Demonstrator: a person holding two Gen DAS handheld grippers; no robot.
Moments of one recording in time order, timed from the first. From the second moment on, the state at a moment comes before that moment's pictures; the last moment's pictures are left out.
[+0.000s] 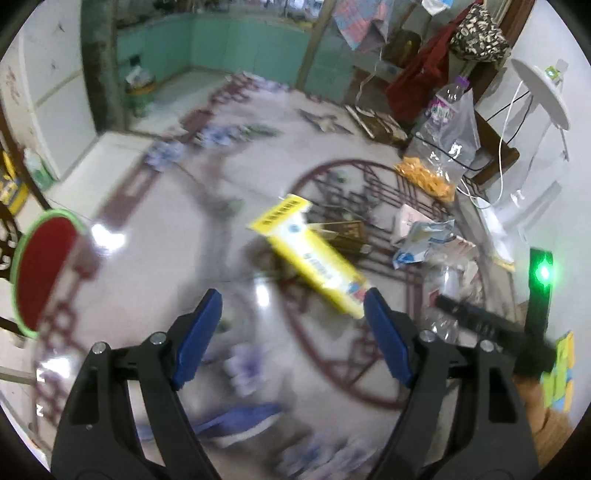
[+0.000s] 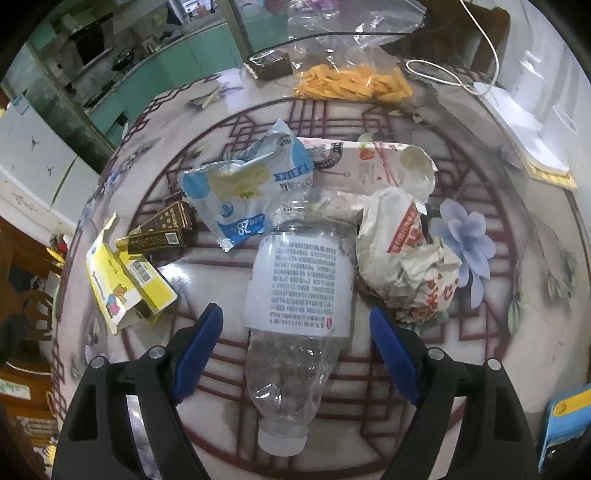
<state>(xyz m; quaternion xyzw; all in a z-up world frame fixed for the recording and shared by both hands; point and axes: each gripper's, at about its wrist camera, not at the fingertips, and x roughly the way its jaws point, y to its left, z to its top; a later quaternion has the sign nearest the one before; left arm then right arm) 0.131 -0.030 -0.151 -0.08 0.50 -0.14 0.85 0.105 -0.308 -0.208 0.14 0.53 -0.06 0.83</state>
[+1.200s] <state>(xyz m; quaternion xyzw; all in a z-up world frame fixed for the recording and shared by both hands) 0.169 -0.071 -0.165 0.01 0.49 -0.14 0.86 0.112 -0.303 -0.215 0.18 0.54 -0.02 0.82</state>
